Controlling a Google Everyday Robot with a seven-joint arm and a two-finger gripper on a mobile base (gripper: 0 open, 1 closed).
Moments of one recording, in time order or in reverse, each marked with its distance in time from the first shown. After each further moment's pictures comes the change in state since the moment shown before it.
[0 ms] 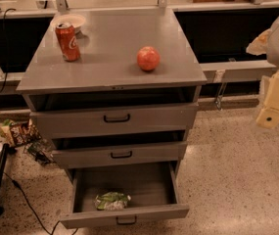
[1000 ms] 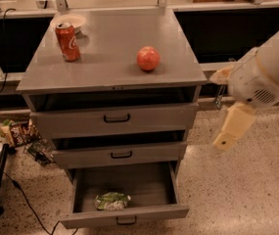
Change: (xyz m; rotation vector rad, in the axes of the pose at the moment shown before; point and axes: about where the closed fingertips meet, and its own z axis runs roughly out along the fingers) arm -0.038 0.024 0.077 -0.083 -0.223 0.008
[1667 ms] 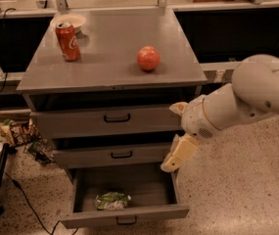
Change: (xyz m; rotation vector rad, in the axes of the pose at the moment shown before) arm -0.030 0.017 0.138 -0.071 -0.225 0.016
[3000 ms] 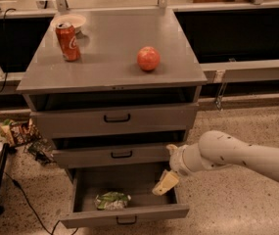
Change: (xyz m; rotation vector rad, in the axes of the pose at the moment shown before) arm 0.146 -0.018 0.197 0.030 0.014 0.153
